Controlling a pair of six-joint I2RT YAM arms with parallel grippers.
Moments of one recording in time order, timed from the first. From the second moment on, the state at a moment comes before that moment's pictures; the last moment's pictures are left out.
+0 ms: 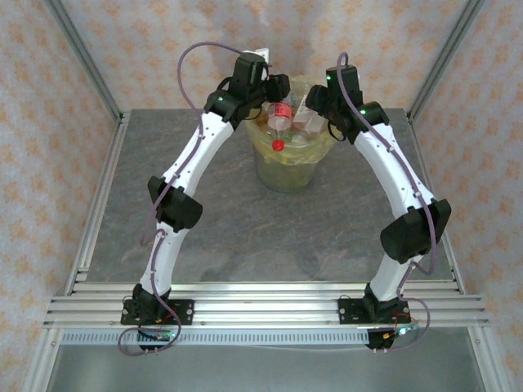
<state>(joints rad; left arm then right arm) -0.45 2.33 2.65 -0.70 0.02 -0.48 0.35 1.76 1.93 -0.75 0.20 0.58</state>
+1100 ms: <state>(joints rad) -0.44 2.00 2.36 -0.83 0.00 -0.66 0.35 1.85 2.16 -0.97 0.25 0.46</state>
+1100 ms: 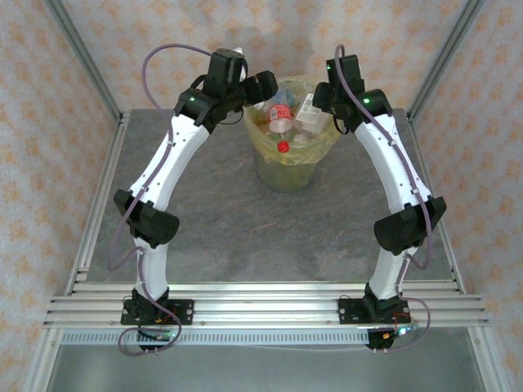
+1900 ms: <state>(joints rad) -0.48 2.01 2.25 -0.78 0.02 -0.71 0.35 1.88 2.18 -1.00 0.25 0.46</state>
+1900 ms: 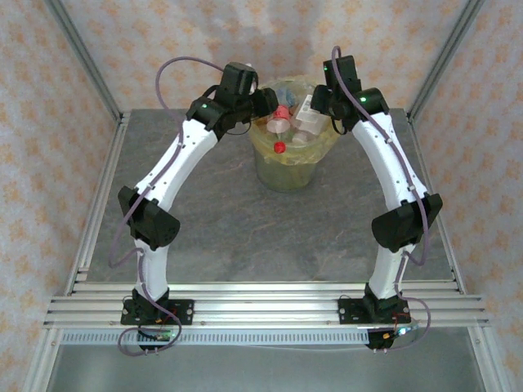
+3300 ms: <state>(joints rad) -0.39 1.59 1.76 -0.63 -0.11 -0.75 0.55 1.84 2.31 -1.08 0.29 0.44</state>
